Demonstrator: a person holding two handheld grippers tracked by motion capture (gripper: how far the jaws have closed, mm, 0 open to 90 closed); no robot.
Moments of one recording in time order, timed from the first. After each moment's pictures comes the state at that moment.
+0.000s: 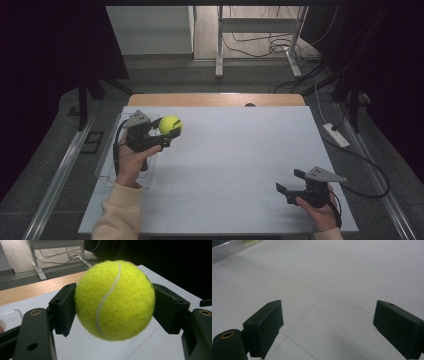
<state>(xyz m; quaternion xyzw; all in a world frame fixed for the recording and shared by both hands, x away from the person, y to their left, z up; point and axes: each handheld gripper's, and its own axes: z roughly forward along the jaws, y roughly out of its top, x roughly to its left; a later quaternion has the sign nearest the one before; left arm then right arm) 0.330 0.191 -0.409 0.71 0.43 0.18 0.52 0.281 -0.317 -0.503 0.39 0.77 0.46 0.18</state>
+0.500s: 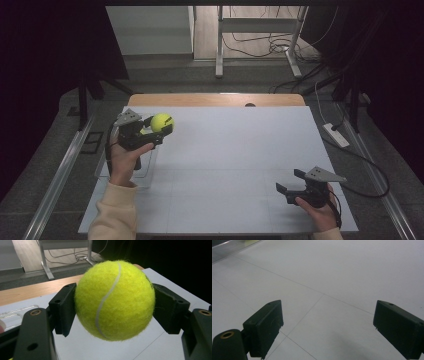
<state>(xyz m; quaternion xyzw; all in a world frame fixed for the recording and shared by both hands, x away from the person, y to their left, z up) 0.329 0.208 -0.408 0.70 0.45 0.19 0.52 0.281 -0.317 -0.503 0.39 0.78 0.46 0.18</state>
